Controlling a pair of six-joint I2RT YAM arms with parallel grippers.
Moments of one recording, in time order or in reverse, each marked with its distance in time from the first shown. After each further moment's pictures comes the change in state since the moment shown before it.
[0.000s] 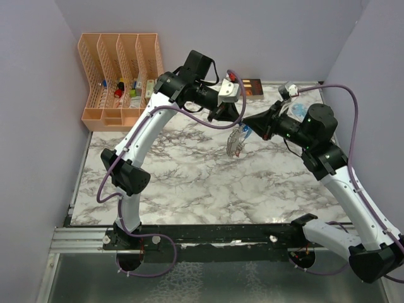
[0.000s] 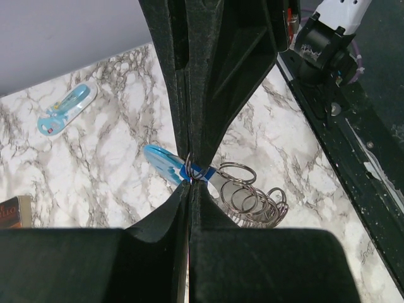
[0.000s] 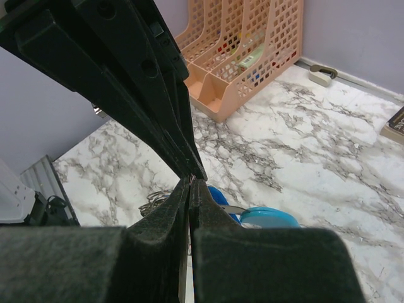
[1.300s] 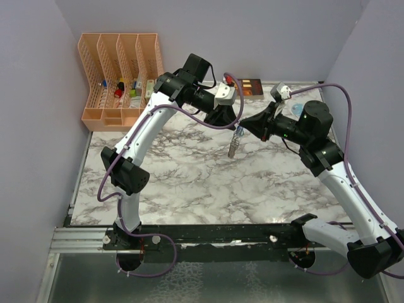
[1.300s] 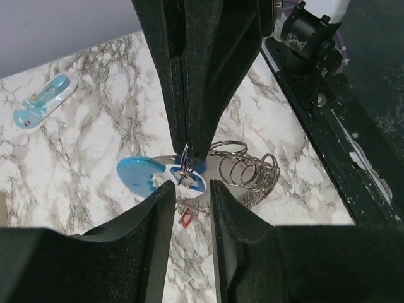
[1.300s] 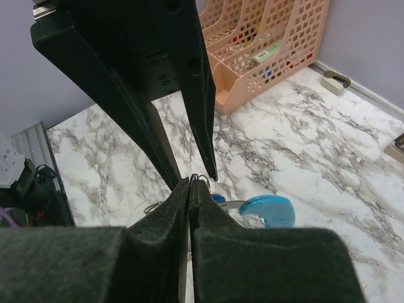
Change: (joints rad) left arm 0.023 0.000 -0.040 -0.074 0.035 0.089; right arm 0.000 0.031 0.005 -0.003 -0.117 -0.131
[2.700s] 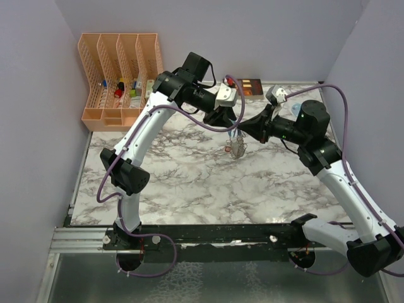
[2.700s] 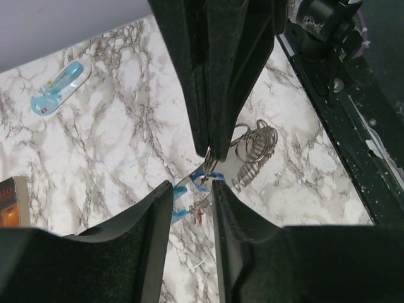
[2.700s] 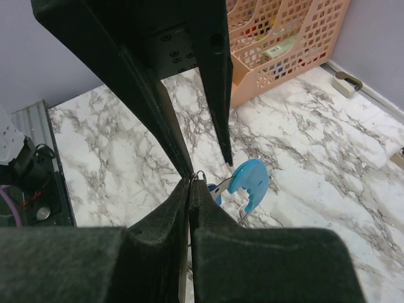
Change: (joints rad) left arm -0.006 0.000 0.042 -0.039 -0.071 0.027; right arm 0.000 0.026 0.000 -0.019 -0.063 -0.074
